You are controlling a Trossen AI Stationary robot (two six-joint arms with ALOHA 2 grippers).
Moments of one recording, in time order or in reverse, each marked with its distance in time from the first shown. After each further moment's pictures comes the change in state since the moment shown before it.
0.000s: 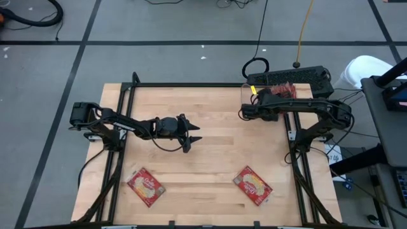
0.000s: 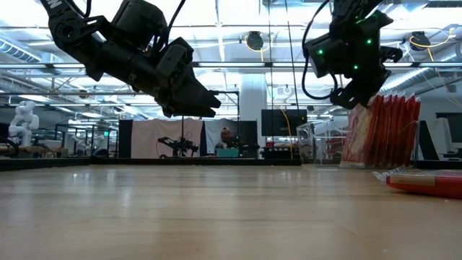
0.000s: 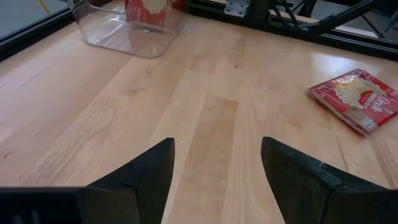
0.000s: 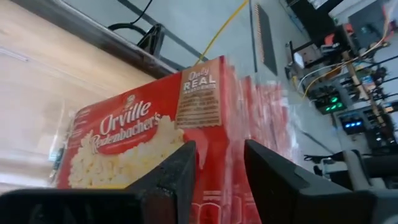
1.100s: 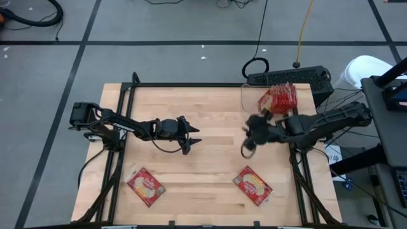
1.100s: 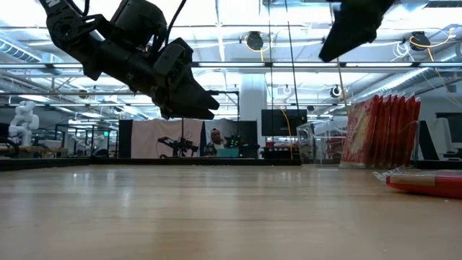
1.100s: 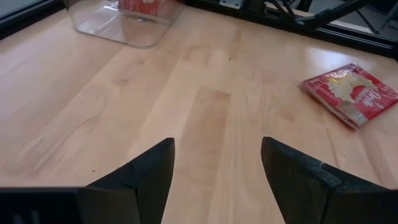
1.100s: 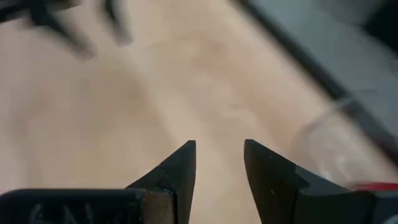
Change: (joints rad) left arm -0.020 0.000 0.001 -0.026 0.000 -0.034; right arm 0.551 -0.330 0.000 0.616 -0.376 -0.471
